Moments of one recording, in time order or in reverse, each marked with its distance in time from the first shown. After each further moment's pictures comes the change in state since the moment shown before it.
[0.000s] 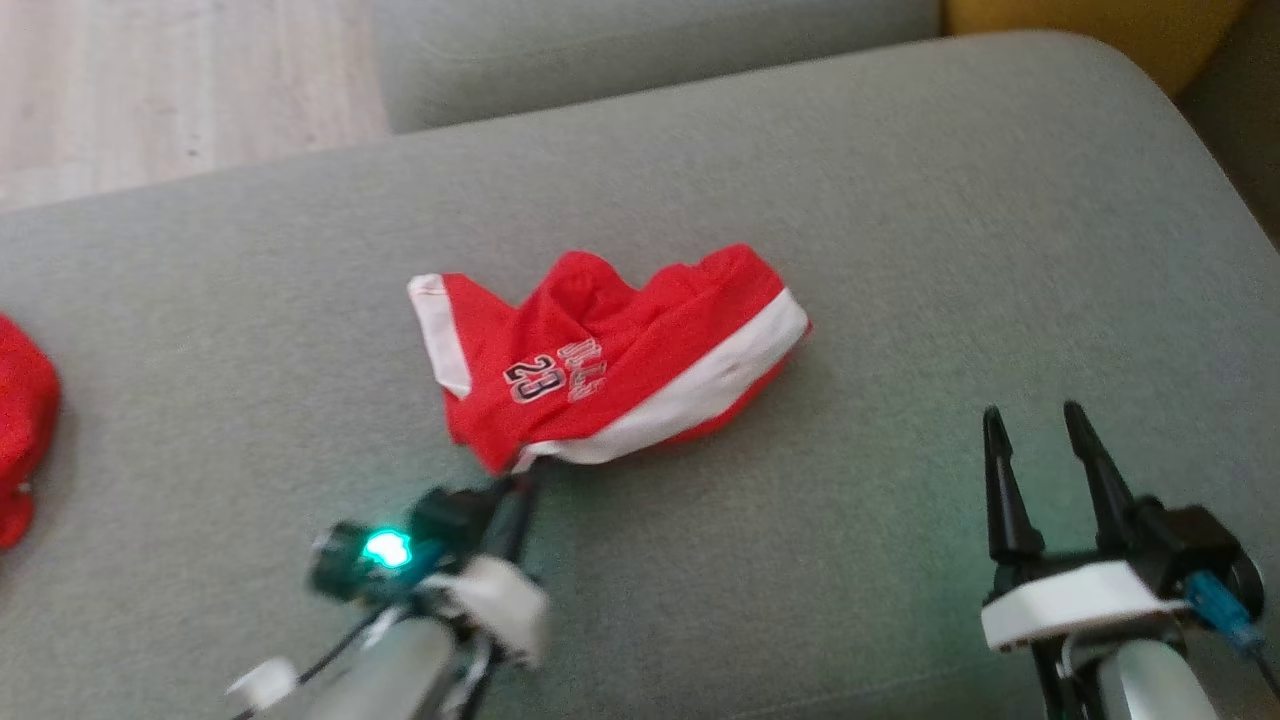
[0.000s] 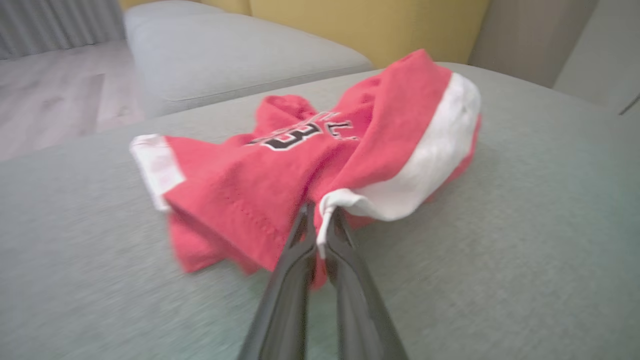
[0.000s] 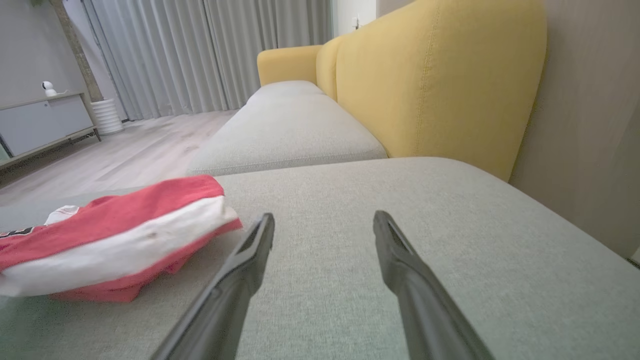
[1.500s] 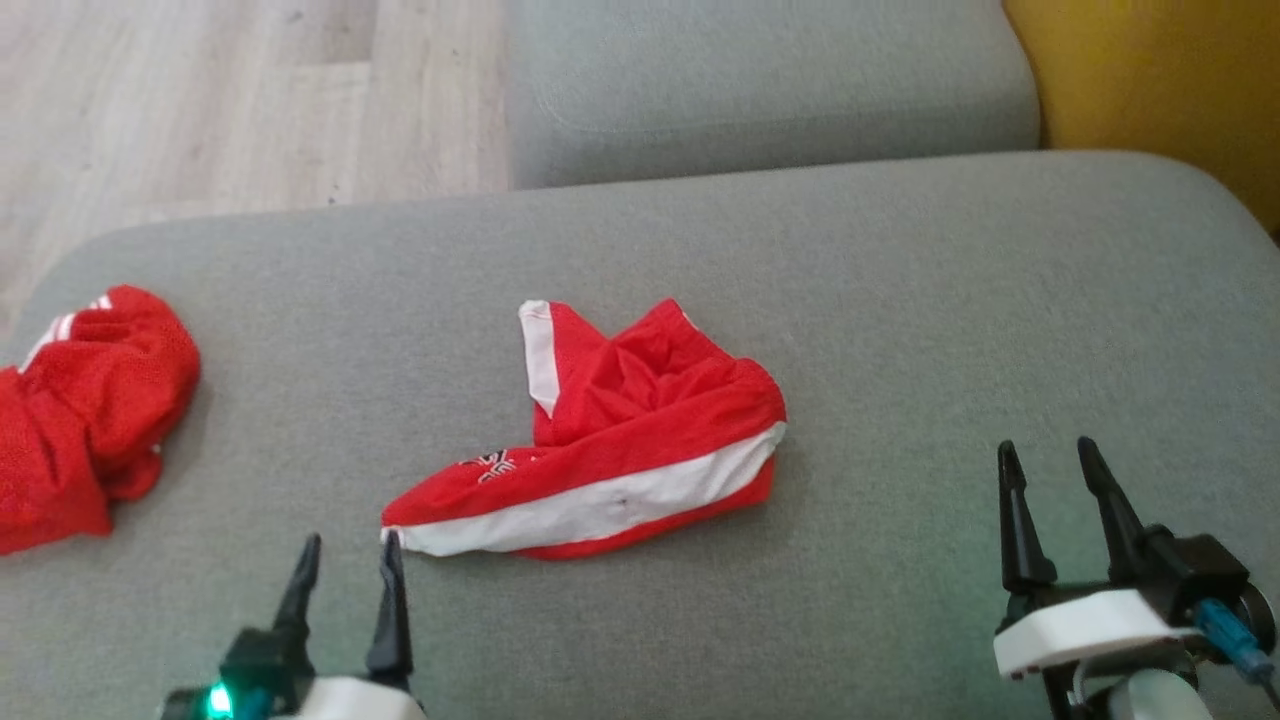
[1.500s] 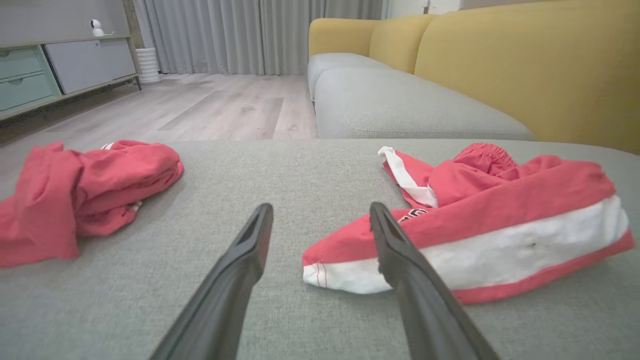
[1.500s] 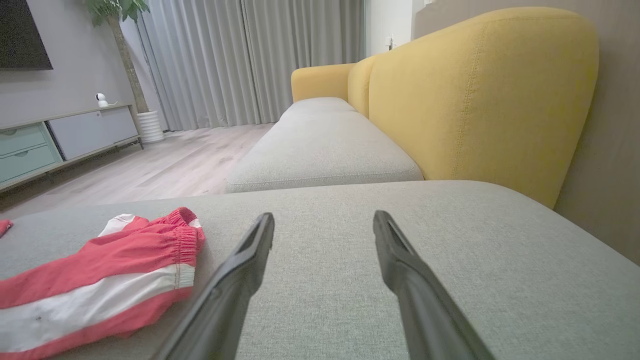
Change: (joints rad) left arm 0.392 0.131 0.328 -0.394 0.001 0.140 0.000; right arm 0.039 0.000 -0.028 0.018 -0.001 0.000 0.000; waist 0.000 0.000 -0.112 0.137
